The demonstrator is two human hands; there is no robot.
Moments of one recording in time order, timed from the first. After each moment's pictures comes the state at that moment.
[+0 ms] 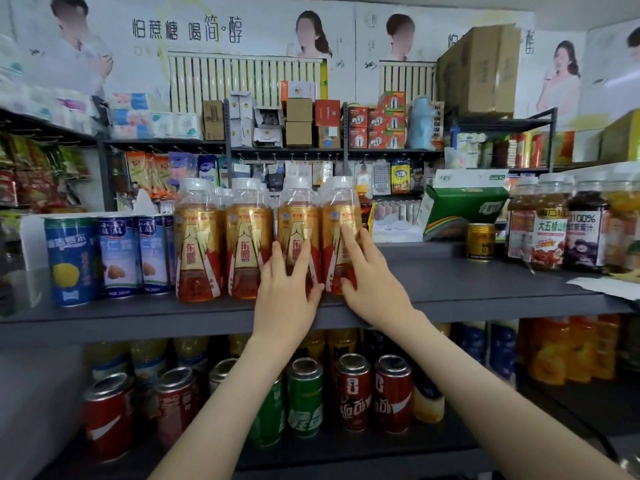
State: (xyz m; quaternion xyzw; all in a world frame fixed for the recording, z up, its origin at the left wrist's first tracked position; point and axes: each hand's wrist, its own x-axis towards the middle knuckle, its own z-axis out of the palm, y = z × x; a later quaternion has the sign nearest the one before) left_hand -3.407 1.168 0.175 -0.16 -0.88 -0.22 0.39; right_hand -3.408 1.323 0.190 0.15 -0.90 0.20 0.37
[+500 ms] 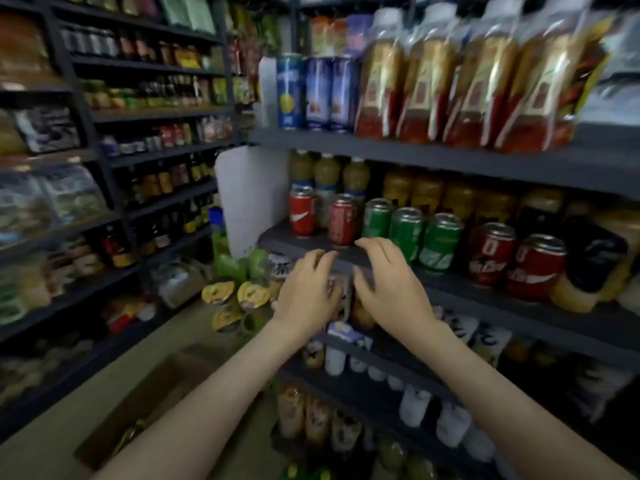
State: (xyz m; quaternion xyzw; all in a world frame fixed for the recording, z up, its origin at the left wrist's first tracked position) left_hand -3.216 1.056 -0.001 0.03 -0.94 -0.17 0.30; right_hand -3.257 1.199 0.031 0.38 -0.85 0.28 0.22
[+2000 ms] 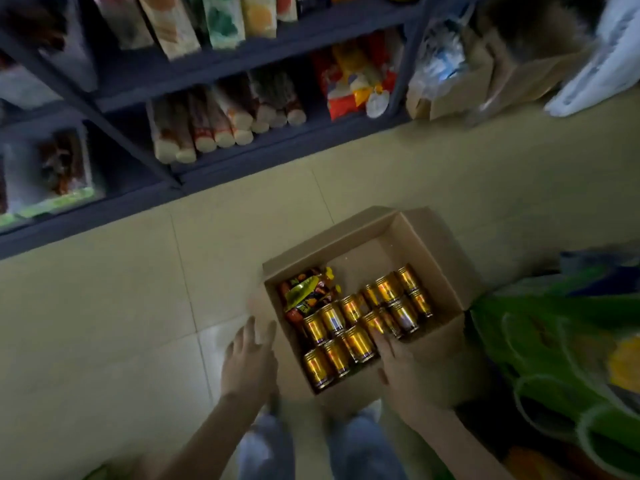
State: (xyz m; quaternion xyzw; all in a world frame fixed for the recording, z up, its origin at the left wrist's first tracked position) left_hand -3.029 0.420 -0.543 0.56 -0.75 -0.22 -0.26; right_hand -3.253 0.518 -0.546 0.52 -0.76 -0.08 -0.38
